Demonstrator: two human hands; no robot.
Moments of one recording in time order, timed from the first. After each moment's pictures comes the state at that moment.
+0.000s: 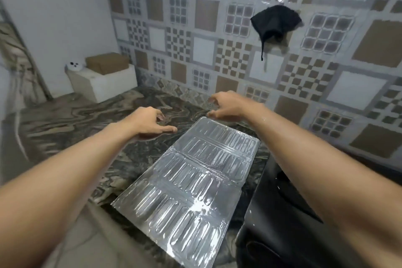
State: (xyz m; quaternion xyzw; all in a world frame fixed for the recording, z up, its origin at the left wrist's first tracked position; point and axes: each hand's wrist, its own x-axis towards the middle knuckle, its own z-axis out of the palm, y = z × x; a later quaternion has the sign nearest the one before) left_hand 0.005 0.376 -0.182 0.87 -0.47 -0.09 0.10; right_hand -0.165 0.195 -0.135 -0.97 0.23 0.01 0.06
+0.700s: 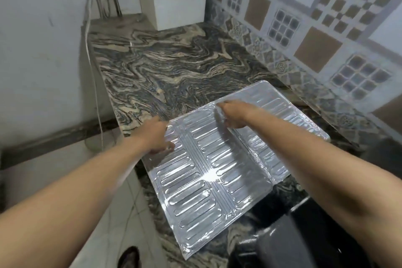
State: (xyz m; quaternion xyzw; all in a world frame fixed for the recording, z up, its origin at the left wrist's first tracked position) left_hand -0.015 0.429 -0.373 0.95 -0.25 -0.20 0.04; right_hand -0.047 0.160 -0.347 -0.98 0.02 0.21 -0.01
